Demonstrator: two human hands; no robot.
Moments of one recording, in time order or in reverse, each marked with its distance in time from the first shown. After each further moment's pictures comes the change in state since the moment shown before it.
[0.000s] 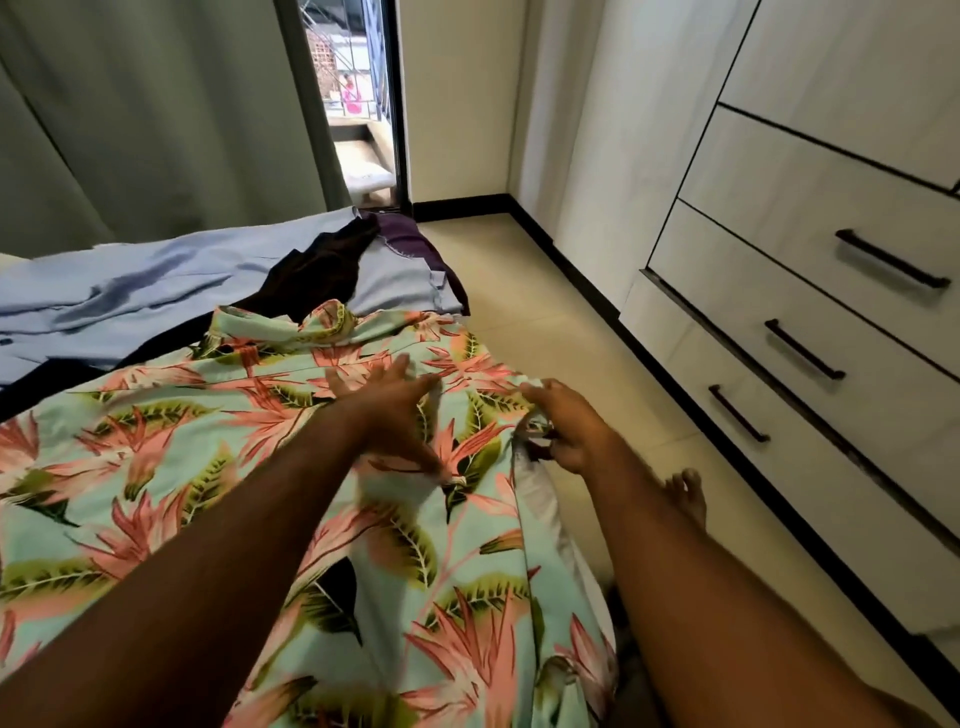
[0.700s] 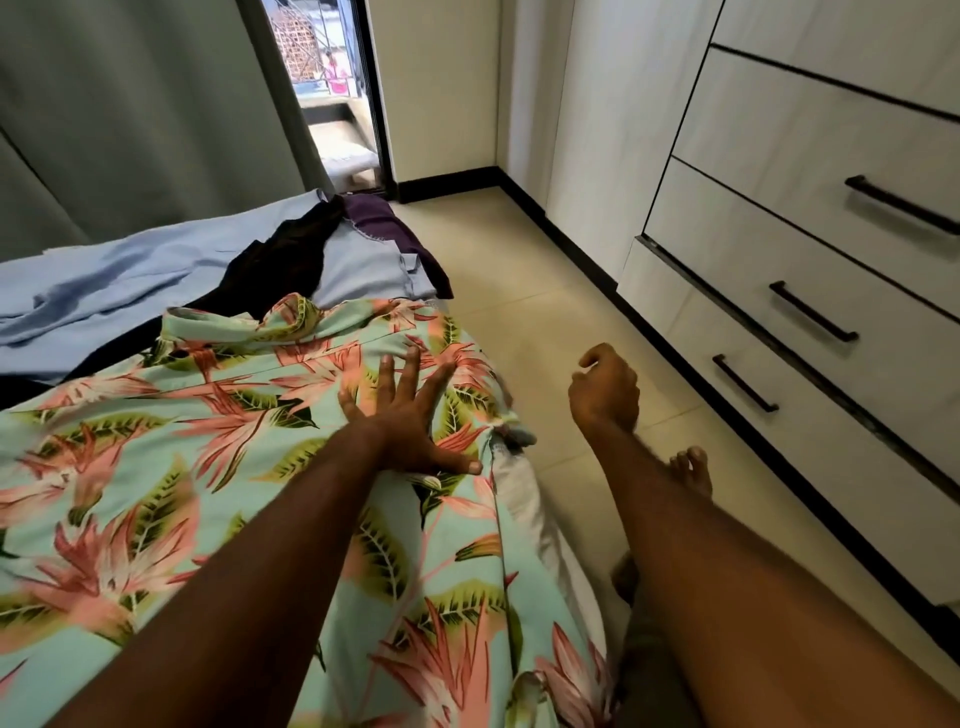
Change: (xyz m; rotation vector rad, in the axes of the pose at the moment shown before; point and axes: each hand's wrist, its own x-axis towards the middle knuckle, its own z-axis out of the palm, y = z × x) left_hand 0.035 0.033 0.041 0.059 -0.050 -0.016; right_hand 0.047 0.013 -0.058 -0.665 0.730 -0.392
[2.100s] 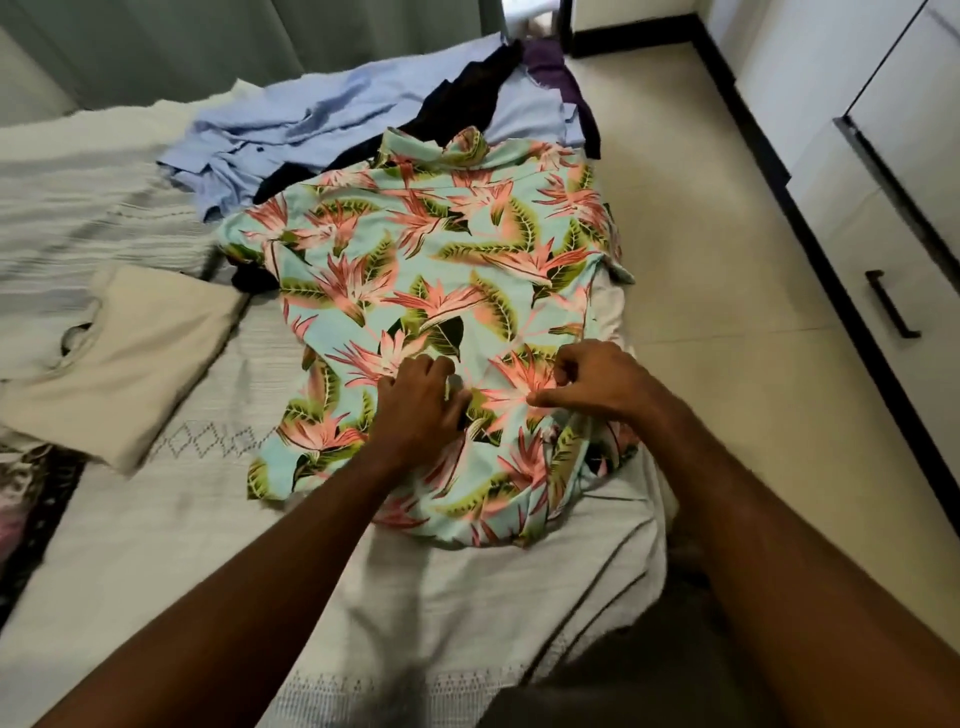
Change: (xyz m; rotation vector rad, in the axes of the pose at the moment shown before) left_hand -0.284 0.007 0.137 -0.136 0.572 -0.232; right_hand -0.216 0.006 -0.104 -0.319 -0.965 -0.697
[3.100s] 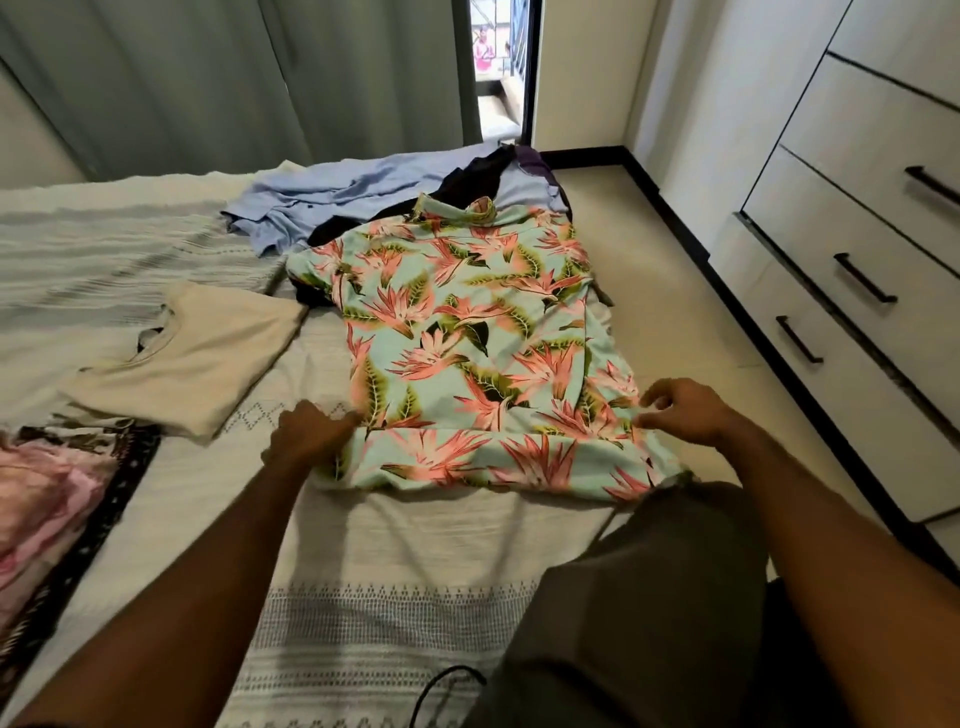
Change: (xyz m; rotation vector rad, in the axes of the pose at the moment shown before) left_hand -0.116 -0.154 -0.086 -0.255 -0.099 -0.715; right_hand -0.145 0.006 0.009 -0.012 0.146 0.357
